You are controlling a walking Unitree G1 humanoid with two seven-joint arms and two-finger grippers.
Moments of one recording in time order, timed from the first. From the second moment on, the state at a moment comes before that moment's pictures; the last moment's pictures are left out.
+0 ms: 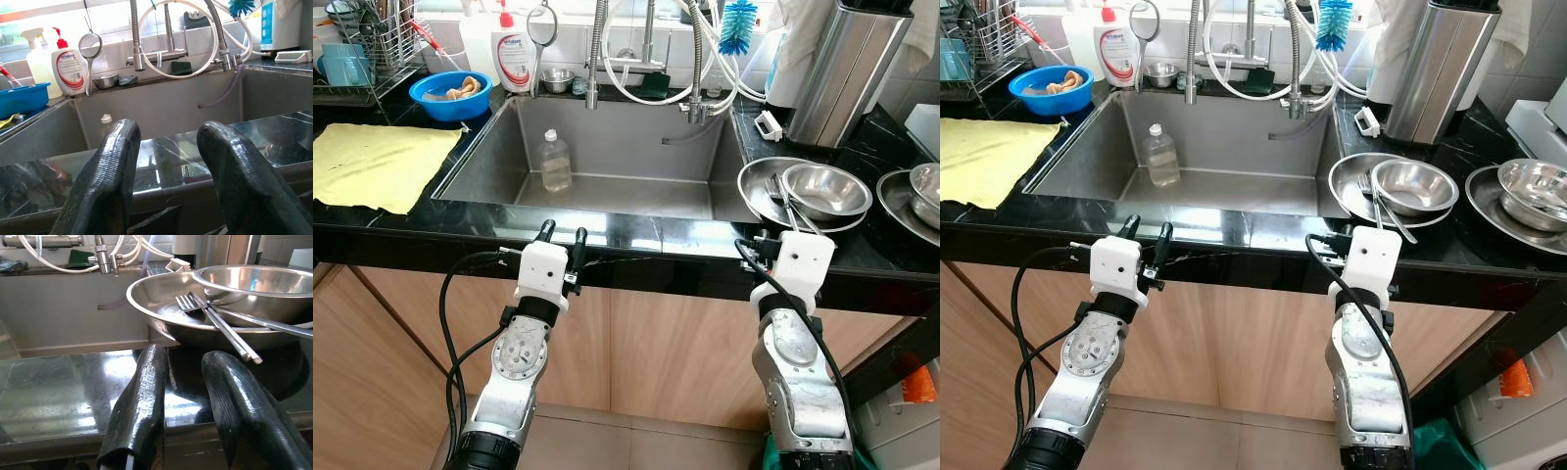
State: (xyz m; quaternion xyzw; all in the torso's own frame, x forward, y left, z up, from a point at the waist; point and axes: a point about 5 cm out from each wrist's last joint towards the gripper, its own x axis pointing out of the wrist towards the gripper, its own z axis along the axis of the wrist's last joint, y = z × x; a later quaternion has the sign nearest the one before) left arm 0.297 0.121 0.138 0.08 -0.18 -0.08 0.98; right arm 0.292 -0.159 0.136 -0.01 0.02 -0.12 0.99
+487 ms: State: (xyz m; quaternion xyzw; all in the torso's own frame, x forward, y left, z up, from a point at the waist) left arm 0.297 0.121 0.138 0.08 -0.18 -0.08 0.98; right arm 0.292 -0.161 0.136 -0.01 0.02 -0.13 0.99
